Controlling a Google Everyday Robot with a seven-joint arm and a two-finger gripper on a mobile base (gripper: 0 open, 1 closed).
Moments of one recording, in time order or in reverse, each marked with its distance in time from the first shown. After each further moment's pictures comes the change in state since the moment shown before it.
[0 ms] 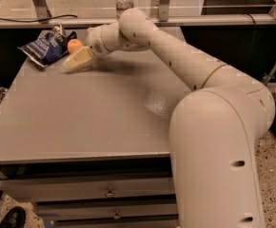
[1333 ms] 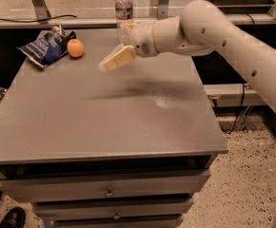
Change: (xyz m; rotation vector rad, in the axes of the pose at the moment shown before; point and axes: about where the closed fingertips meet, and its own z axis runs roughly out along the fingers) arm -0.008 0.054 -0.174 -0.042 -0.075 -0.001
